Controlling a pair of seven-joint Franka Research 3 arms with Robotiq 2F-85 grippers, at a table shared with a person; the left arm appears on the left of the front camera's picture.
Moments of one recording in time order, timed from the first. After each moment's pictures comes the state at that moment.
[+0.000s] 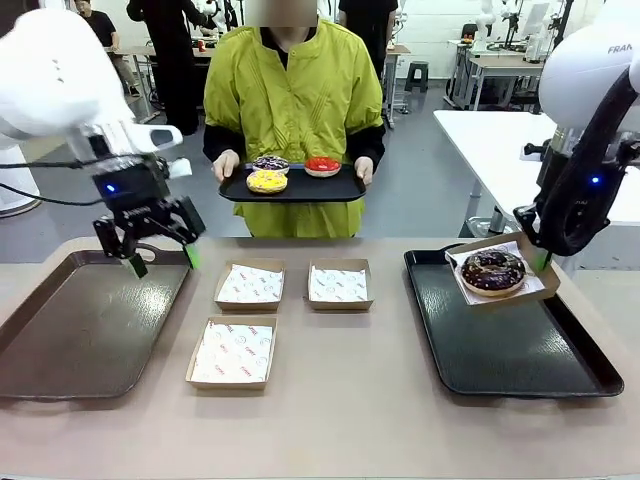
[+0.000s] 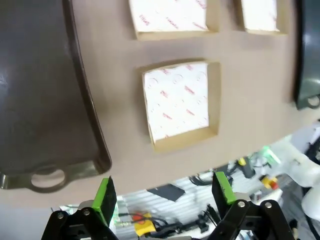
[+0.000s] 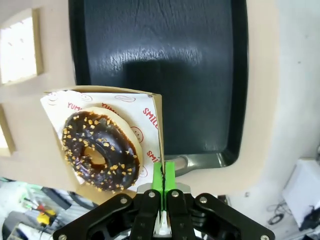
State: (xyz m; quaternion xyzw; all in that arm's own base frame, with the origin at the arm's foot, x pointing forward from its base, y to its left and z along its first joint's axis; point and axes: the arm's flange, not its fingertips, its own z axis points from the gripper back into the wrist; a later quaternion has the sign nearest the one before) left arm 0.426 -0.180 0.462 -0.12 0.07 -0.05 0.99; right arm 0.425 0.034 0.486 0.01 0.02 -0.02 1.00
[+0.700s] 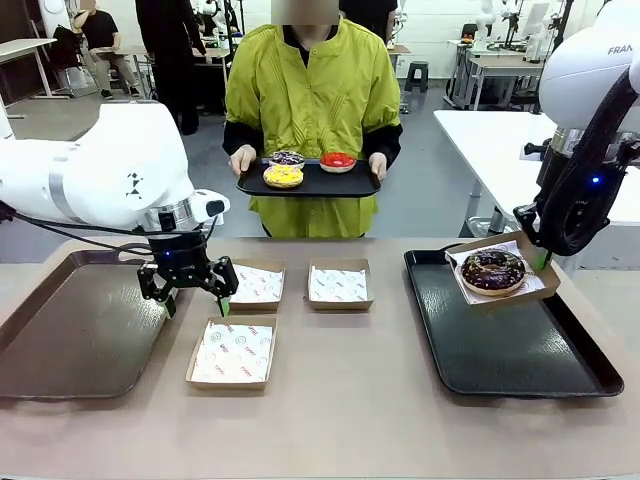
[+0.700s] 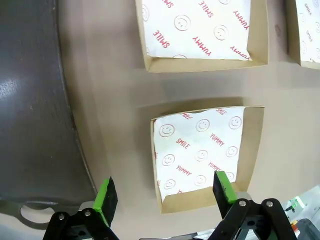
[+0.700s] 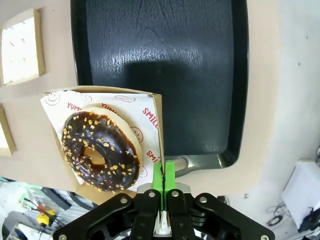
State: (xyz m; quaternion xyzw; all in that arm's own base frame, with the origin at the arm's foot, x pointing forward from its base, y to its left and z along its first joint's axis) left arm 0.423 -0.223 0.376 -0.05 0.02 -0.02 1.00; right arm 0.426 0.037 0.491 0.01 0.01 -0.02 1.00
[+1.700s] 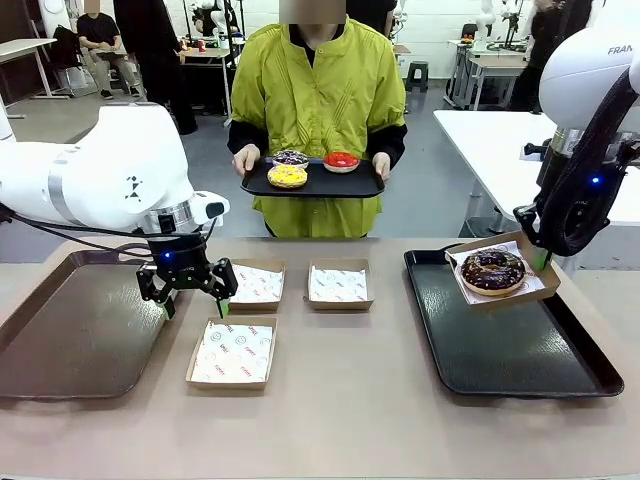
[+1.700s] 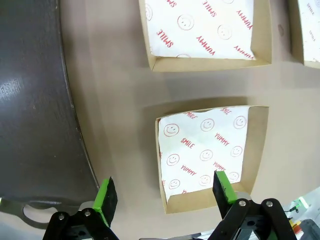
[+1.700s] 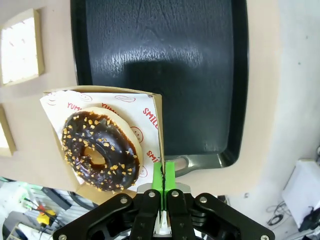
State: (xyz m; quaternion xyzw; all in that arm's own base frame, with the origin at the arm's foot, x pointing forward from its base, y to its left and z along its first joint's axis) left arm 0.420 -0.222 0.373 -0.04 0.02 -0.02 1.00; right arm 0.426 0.037 0.489 0.01 0.02 -0.02 1.00
